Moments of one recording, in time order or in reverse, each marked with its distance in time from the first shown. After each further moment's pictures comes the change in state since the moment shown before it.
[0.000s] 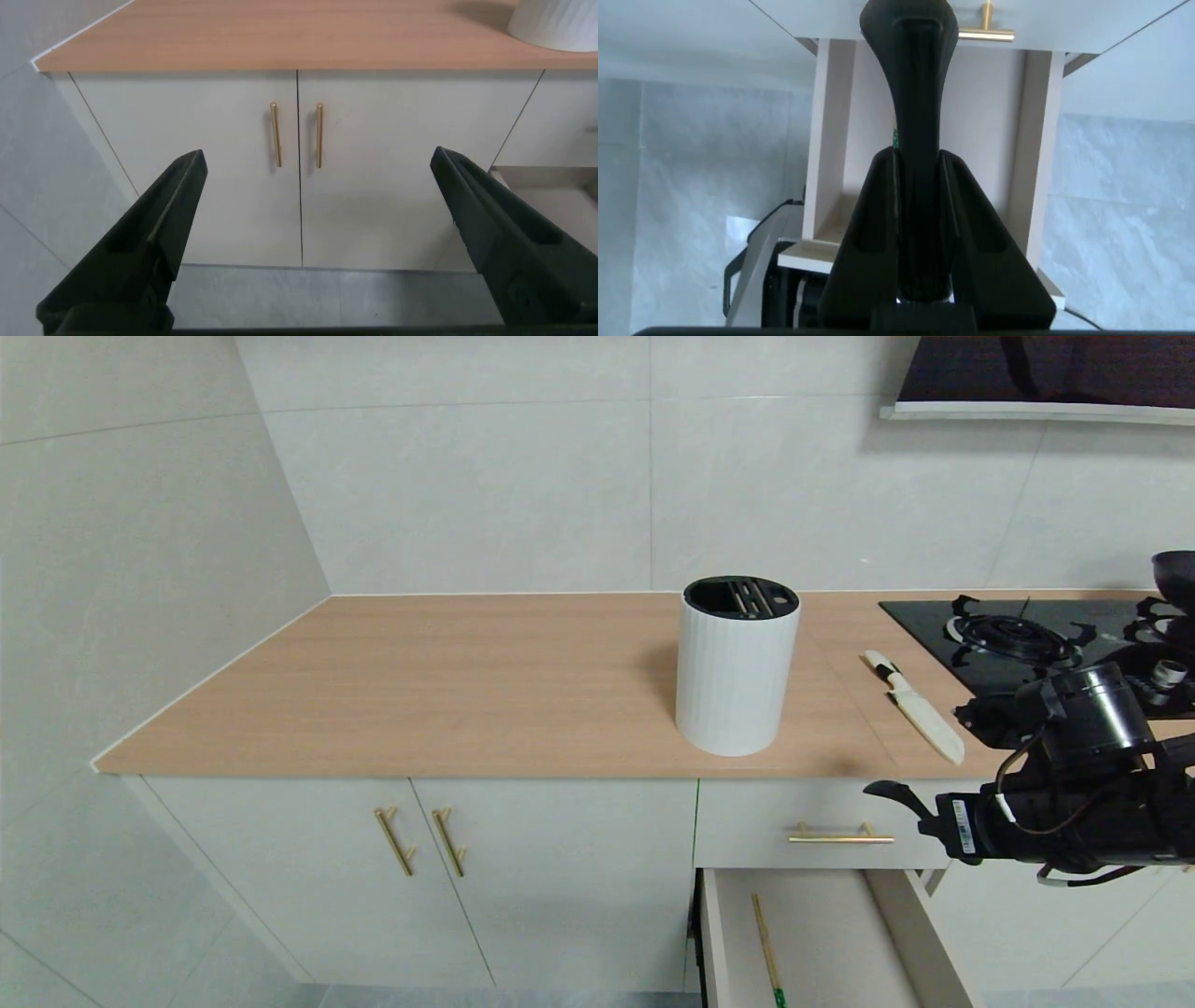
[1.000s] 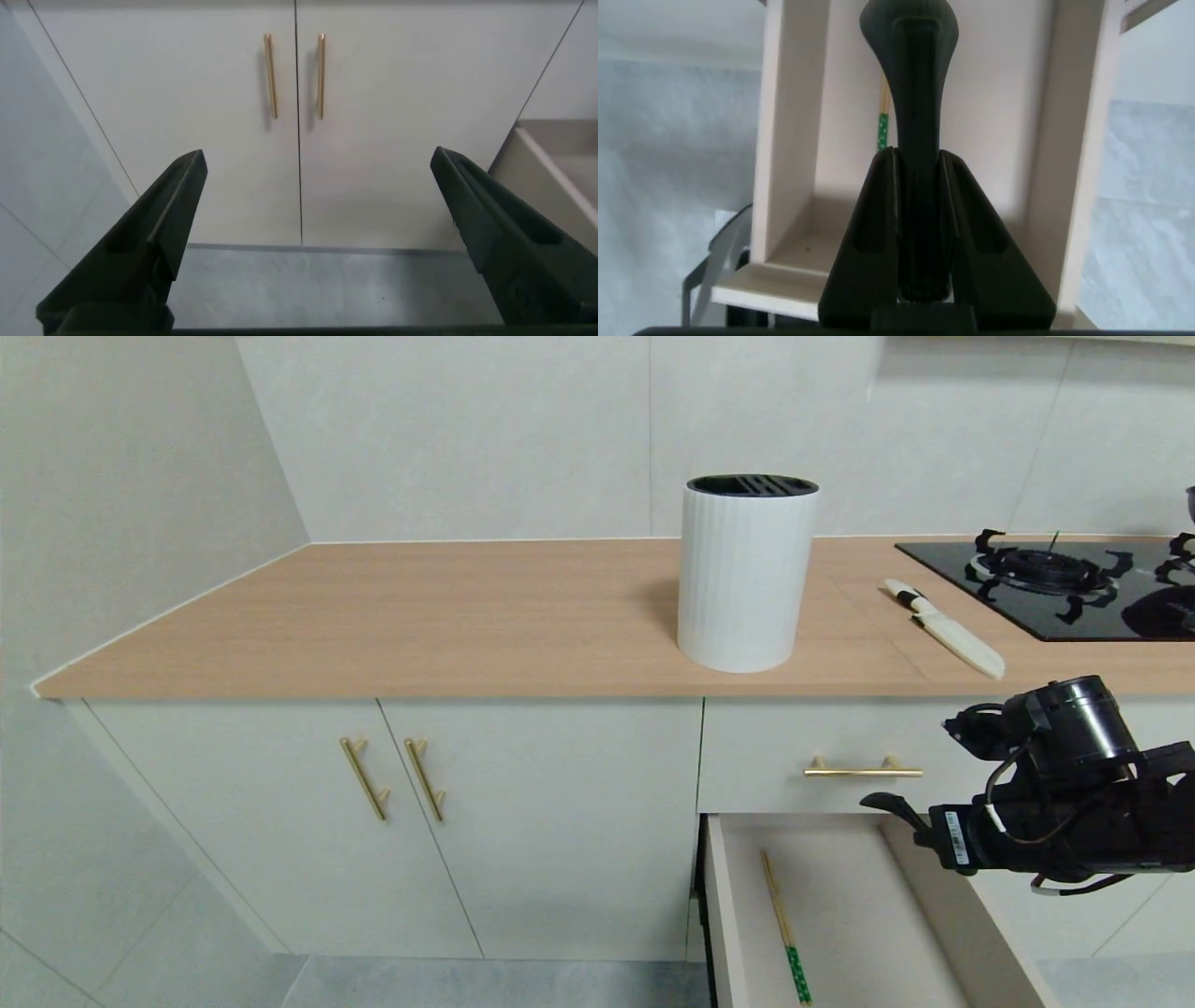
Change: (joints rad) left arm 0.000 0.000 0.000 0.000 0.000 0.000; right arm 0.002 0.031 0.014 -0.010 0.000 -0.014
